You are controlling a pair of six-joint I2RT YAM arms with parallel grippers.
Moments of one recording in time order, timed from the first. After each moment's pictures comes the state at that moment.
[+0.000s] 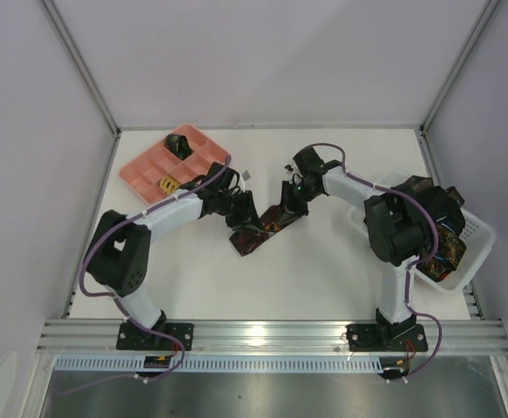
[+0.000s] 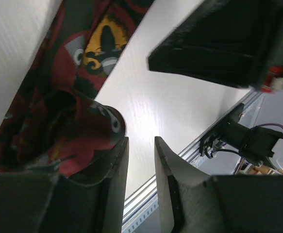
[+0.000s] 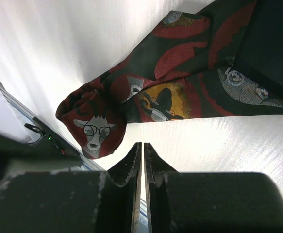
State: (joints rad) left arm -0.51 1.67 1.12 -0.42 0.53 -0.62; right arm 0.47 2.00 1.46 -0.64 -0.56 0.51
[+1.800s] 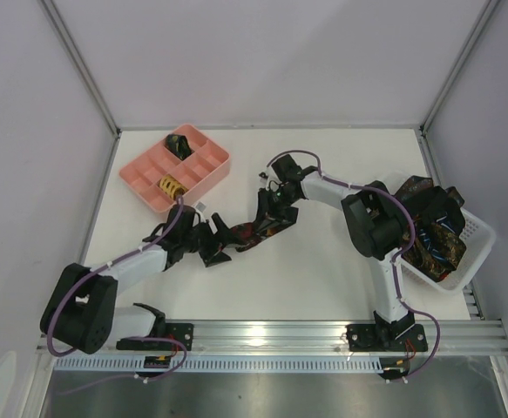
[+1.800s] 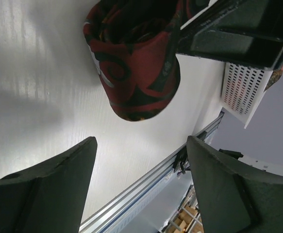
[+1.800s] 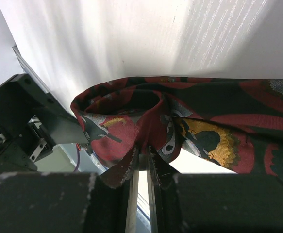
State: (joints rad) left arm -0.37 1.25 0.49 -0.04 0.51 -0.99; right arm 0.58 2.15 1.56 -0.56 -0.72 0.50
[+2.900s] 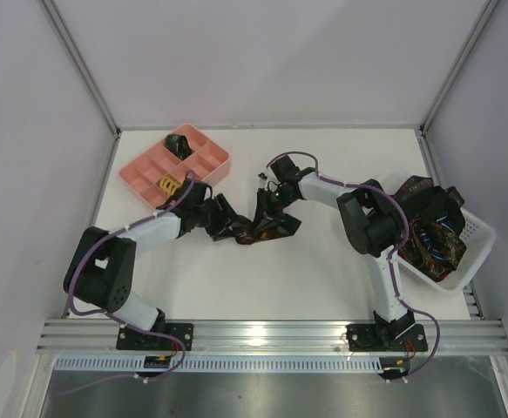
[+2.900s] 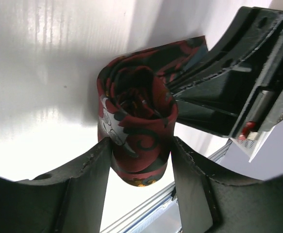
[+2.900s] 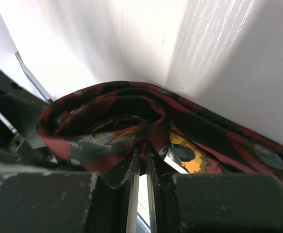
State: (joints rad) left arm -0.37 1.54 0.79 -0.15 0.42 -0.94; right arm 0.57 2.20 1.58 -0.52 -0.73 0.52
